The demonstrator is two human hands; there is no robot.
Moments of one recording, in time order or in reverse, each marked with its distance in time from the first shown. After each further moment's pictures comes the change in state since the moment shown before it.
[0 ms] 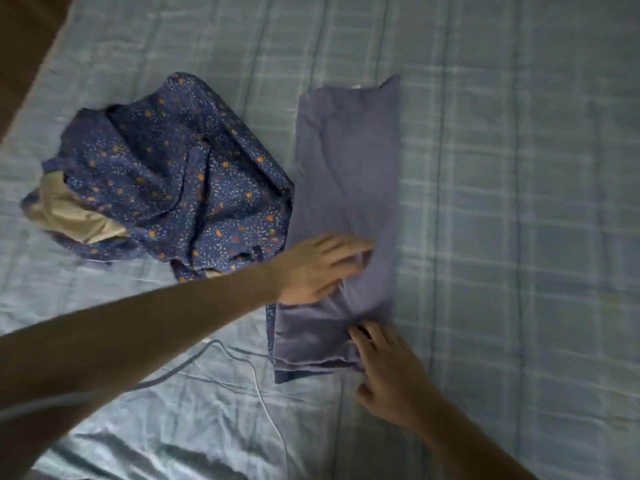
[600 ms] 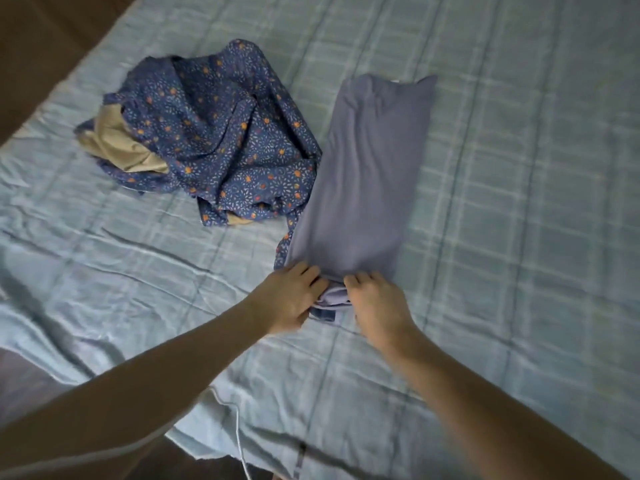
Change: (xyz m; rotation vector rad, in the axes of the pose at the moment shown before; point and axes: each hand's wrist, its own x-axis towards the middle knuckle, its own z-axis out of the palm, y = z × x) left_hand -0.078 0.114 0.037 -0.011 -0.072 -0.463; right_hand 0.030 -0.015 -0.014 -0.358 0.184 -0.096
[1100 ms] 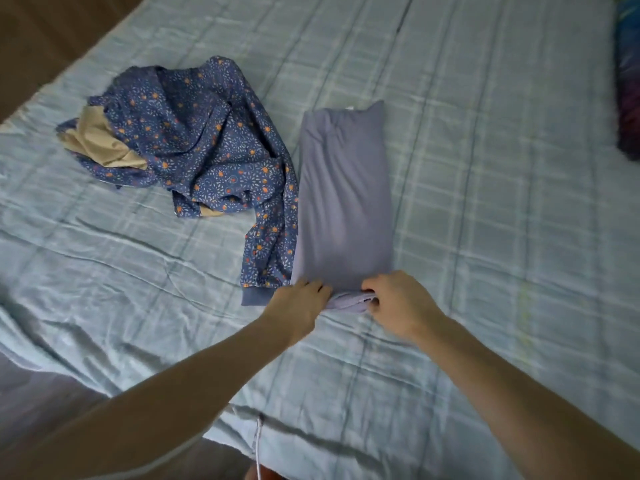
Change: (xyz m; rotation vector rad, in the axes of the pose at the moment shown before) left_hand 0.021 0.105 -0.017 -0.088 -0.060 -0.279; right_hand -0.075 0.076 -0.045 0.226 -0.119 0.059
